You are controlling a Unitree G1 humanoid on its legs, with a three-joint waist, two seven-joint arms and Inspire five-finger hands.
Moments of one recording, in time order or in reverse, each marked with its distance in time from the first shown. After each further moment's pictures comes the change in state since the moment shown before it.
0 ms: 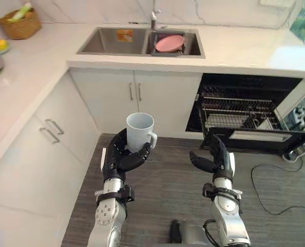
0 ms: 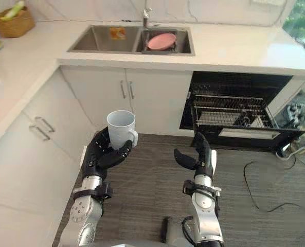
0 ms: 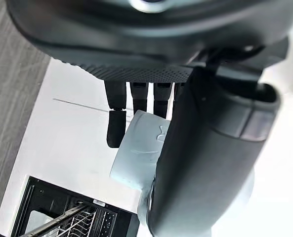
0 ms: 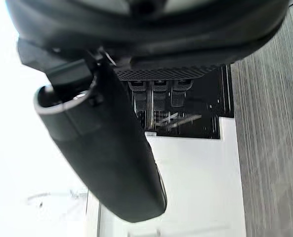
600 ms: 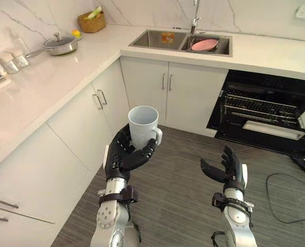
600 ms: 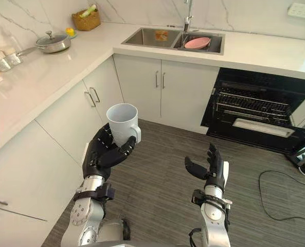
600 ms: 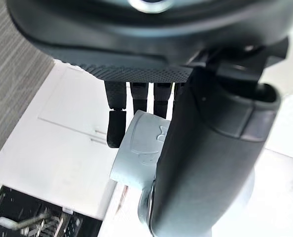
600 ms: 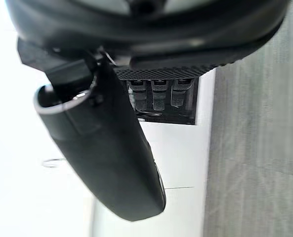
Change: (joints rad) left arm 0.053 0.007 0.003 -0.115 -0.022 -0.006 -0.059; right arm 0.050 -0.011 -0.037 0.110 0.034 0.003 -0.001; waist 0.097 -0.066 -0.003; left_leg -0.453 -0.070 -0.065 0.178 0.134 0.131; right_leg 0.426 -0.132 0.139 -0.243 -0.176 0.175
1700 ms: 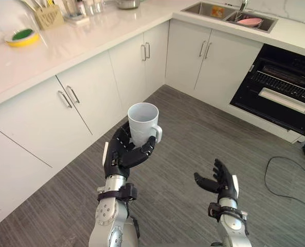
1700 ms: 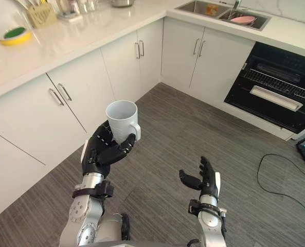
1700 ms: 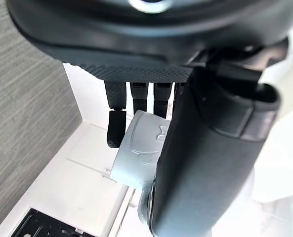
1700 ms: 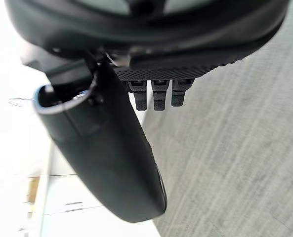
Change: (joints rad) left arm -0.028 0.017 -0.019 -0.003 -0.020 0.008 -0.025; right arm 0.057 0.017 0.012 0.047 0.009 0.004 0.040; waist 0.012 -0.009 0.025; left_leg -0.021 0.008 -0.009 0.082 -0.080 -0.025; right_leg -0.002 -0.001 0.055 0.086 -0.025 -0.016
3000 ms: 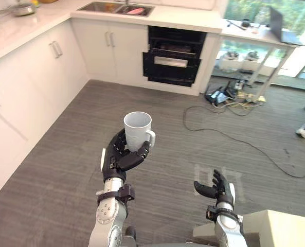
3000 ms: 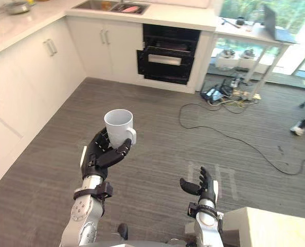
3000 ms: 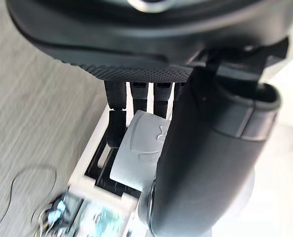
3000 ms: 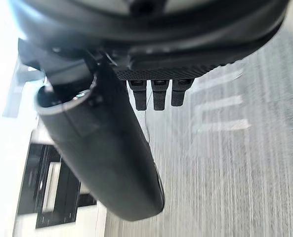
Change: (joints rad) left arm -0.024 0.005 0.021 0.117 -0.001 -0.015 0.074; right arm -0.121 -0.015 -0.092 0.265 -0.027 -0.015 -0.022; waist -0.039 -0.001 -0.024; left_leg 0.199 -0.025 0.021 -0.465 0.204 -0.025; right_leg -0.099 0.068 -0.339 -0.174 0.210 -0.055
